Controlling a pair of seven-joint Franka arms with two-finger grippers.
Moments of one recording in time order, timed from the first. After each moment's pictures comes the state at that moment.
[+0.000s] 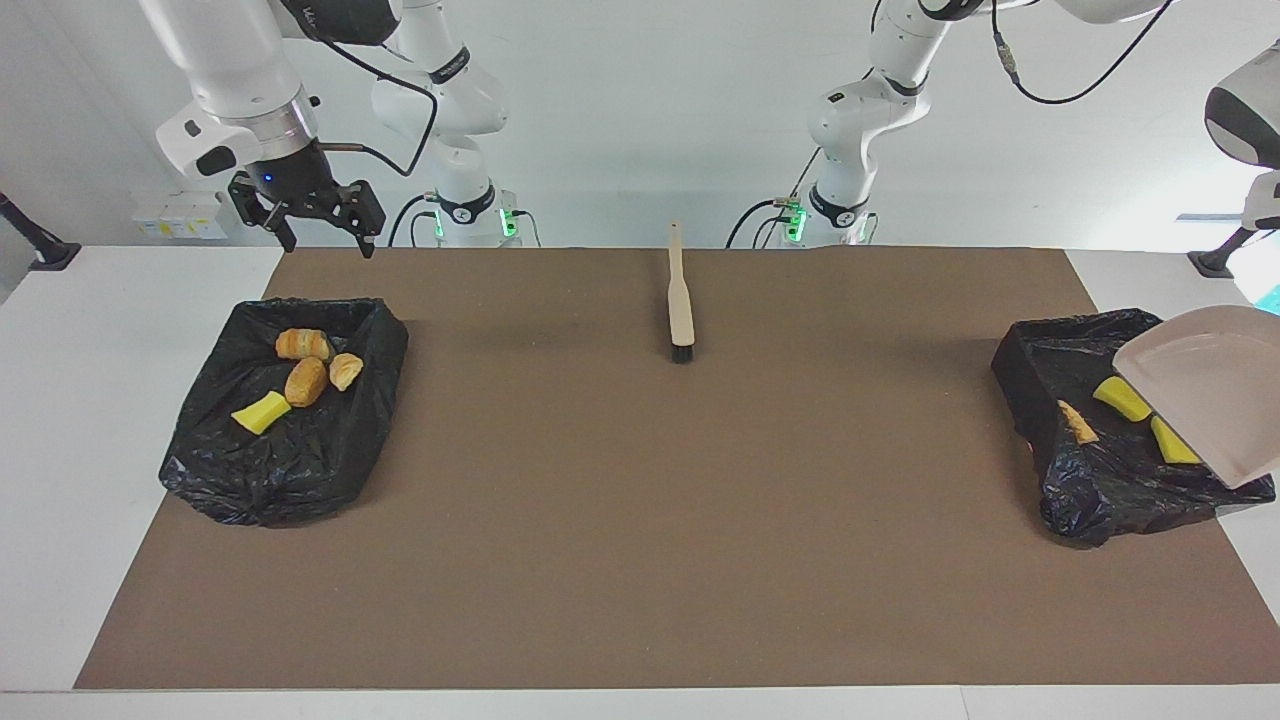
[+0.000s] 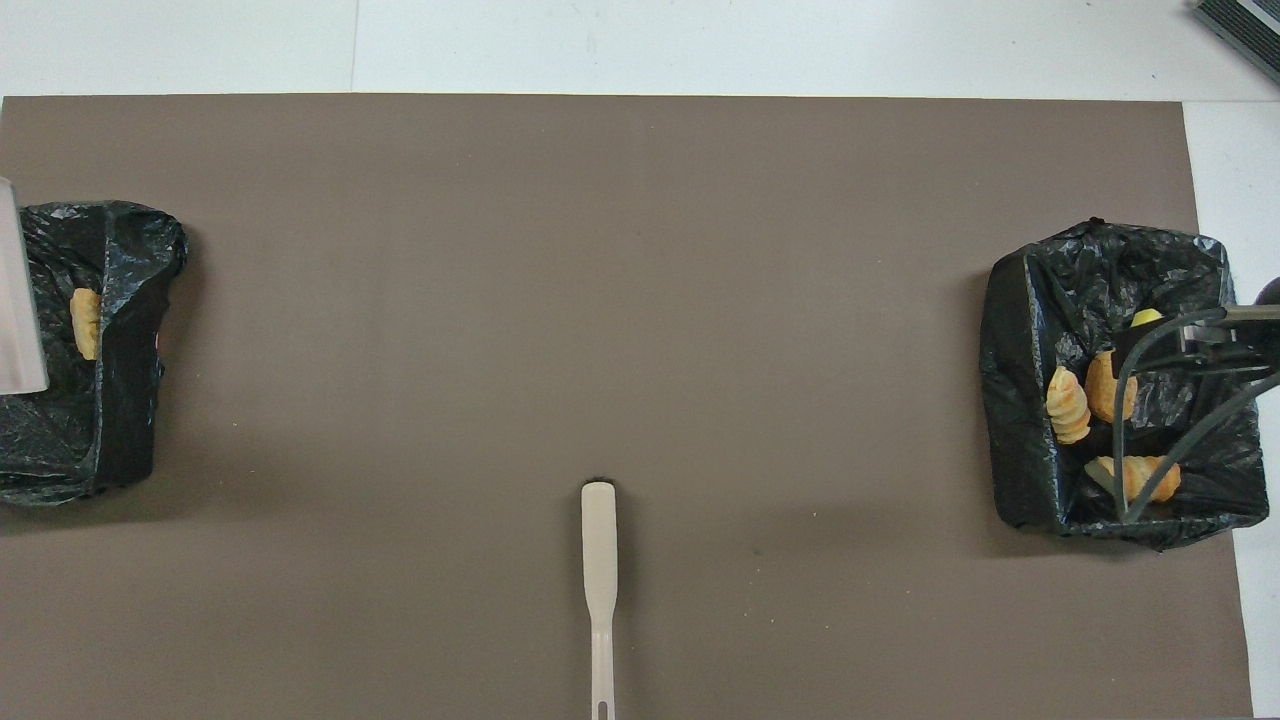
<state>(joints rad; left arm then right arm) 0.34 0.17 -0.06 -1.53 0.64 1.91 1.57 -0.07 -0.05 0.07 -1.59 -0.06 1.49 0.07</state>
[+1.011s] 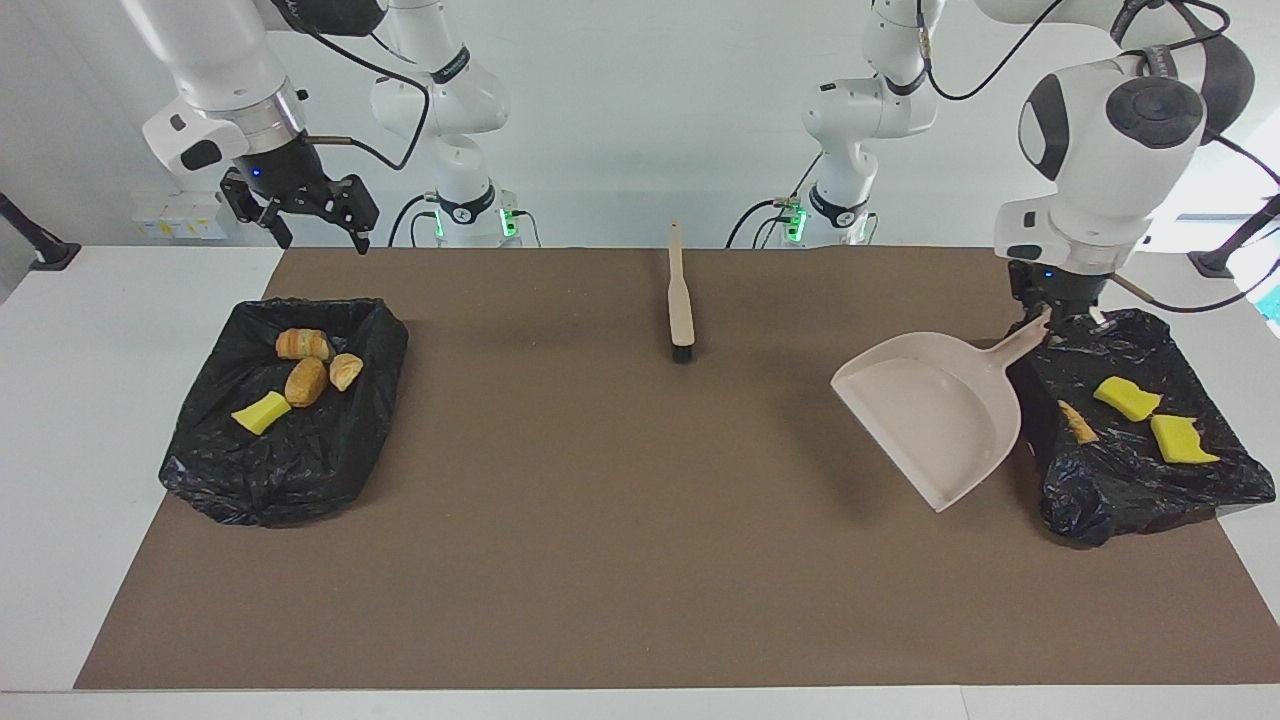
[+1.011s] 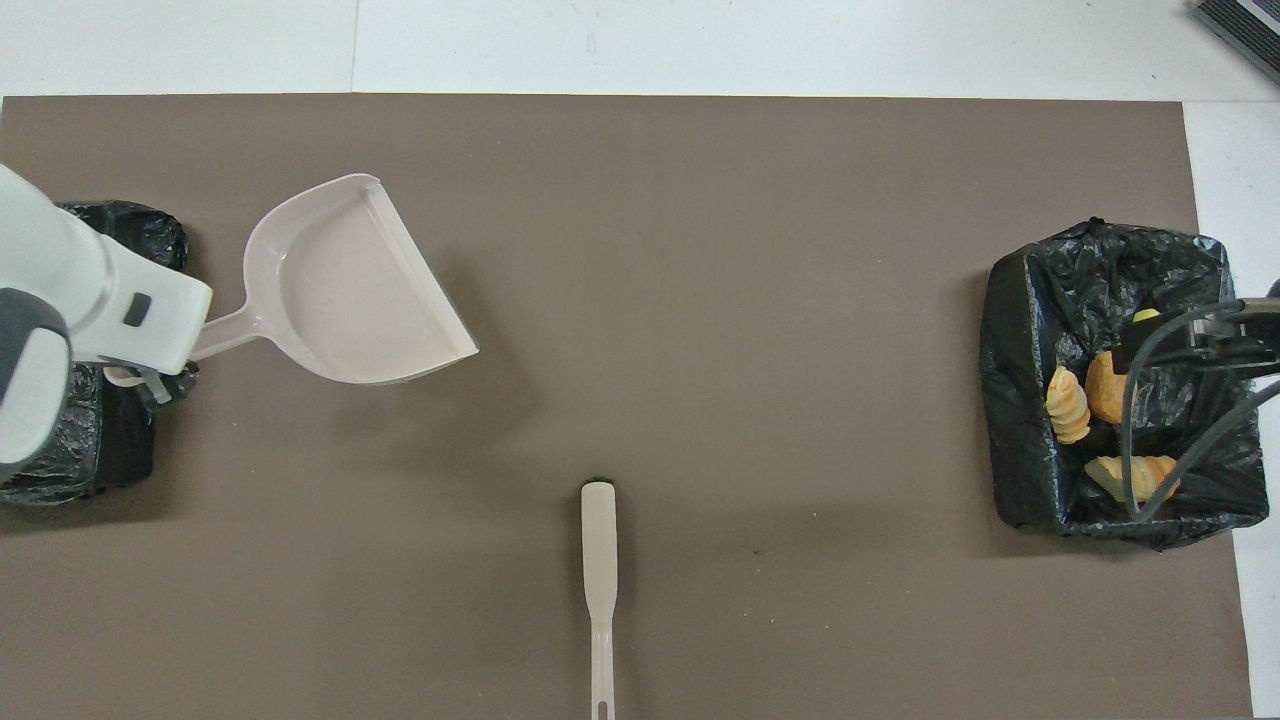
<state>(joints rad) -0.13 0.01 -0.07 -1.79 0.20 1.74 0.85 0.03 -0.04 -0.03 -1.57 -0.02 1.48 0.07</state>
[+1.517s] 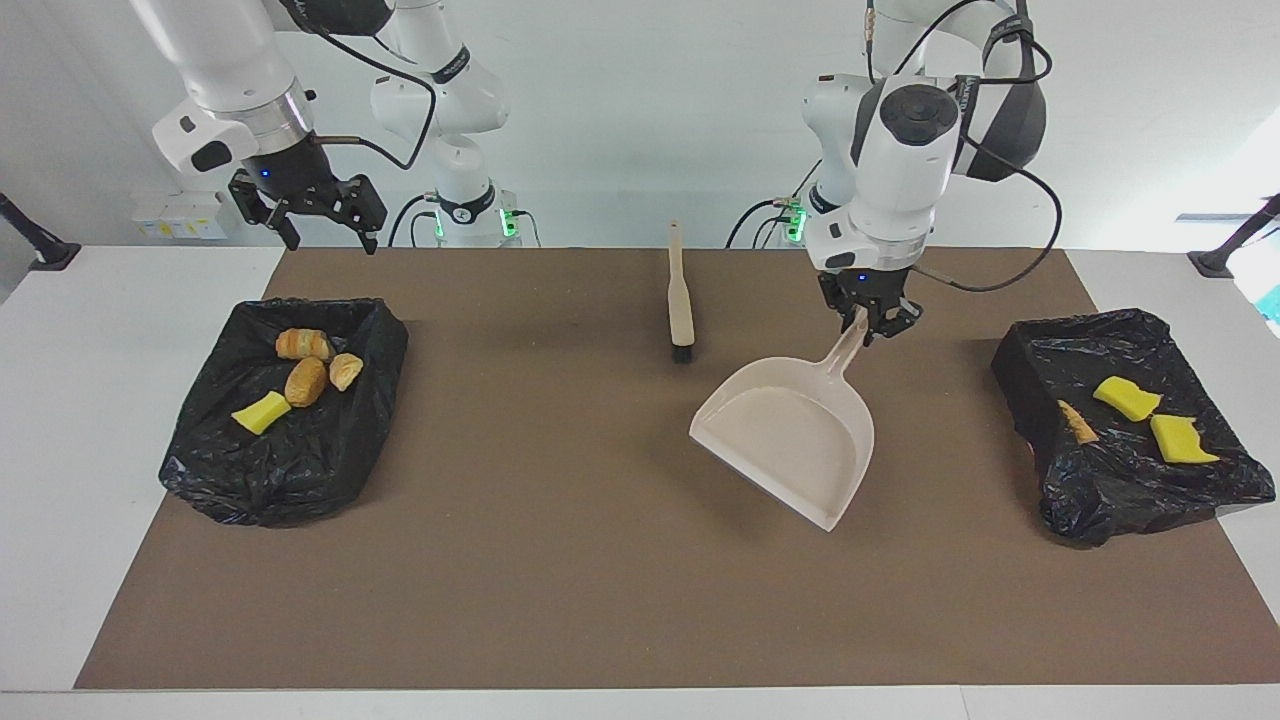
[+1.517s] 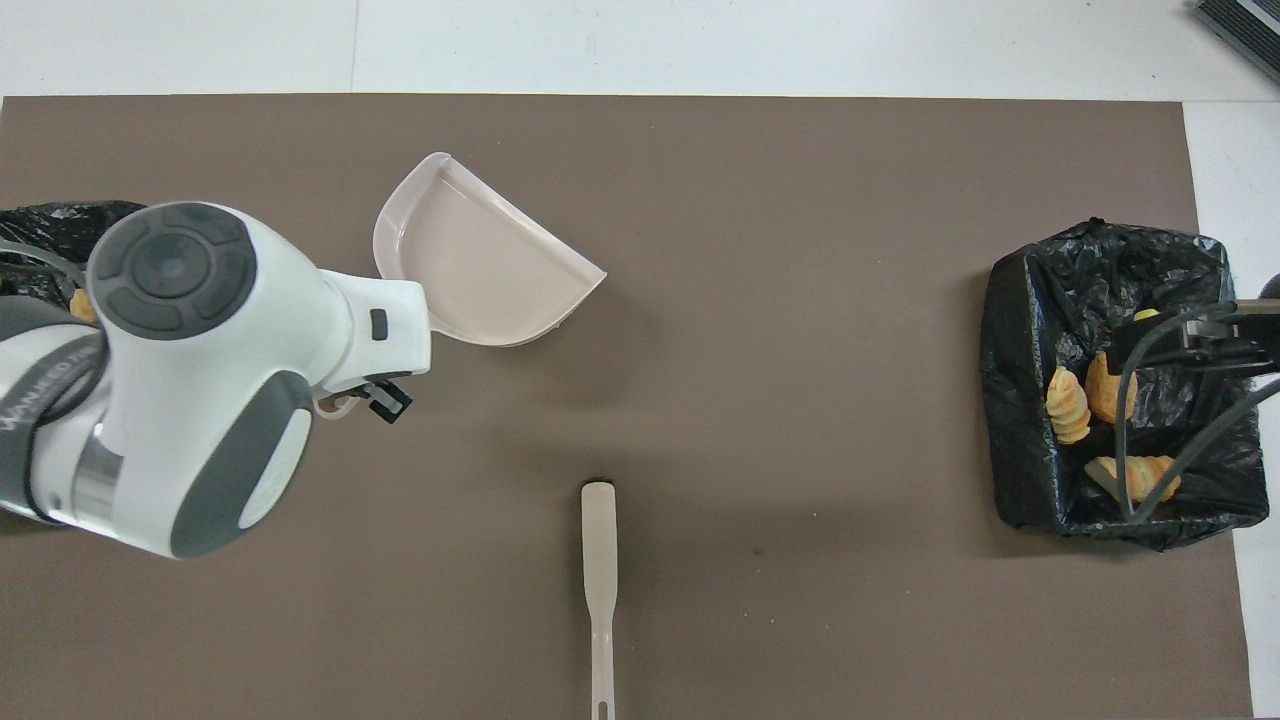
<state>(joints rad) -0.36 0.03 -0.07 -1.86 0.11 1.86 0.23 0.03 -0.04 -0.03 -1.57 -0.02 1.48 0.07</state>
